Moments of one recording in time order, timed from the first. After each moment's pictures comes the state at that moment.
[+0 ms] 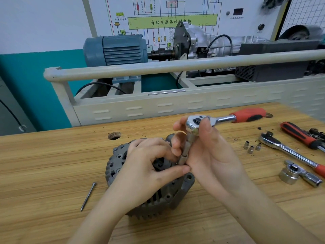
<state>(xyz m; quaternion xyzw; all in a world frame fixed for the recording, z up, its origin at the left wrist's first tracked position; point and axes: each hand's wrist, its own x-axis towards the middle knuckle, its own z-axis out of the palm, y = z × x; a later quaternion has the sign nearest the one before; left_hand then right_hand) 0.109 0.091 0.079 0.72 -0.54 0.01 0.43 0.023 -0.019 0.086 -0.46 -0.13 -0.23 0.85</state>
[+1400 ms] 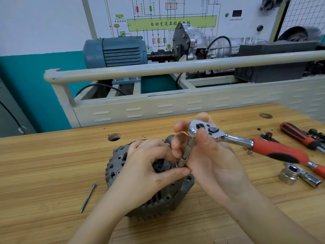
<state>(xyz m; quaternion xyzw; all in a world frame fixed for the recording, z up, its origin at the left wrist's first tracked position) 0.109 0.092 0.080 0.71 -0.56 0.01 0.42 0.019 -0.016 0.088 -0.46 -0.16 -0.24 0.84</state>
